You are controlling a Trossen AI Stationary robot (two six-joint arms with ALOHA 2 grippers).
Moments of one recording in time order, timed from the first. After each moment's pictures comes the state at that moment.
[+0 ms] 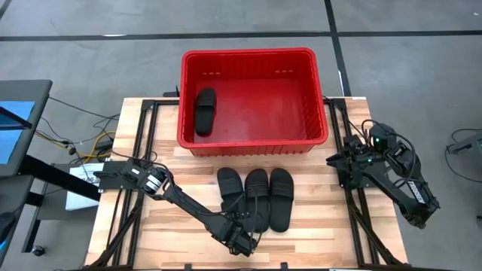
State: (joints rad) left arm -0.52 2.39 1.88 -0.97 -0.32 -0.69; right arm -0.86 0.00 0.54 -1.09 -0.86 0.10
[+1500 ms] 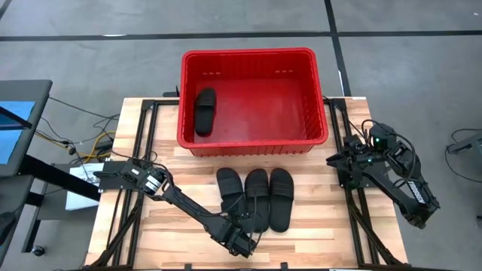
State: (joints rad) left arm -0.53 2.38 1.88 -0.97 -0.35 -0.68; right arm -0.86 0.01 0.54 -1.09 -0.86 0.10
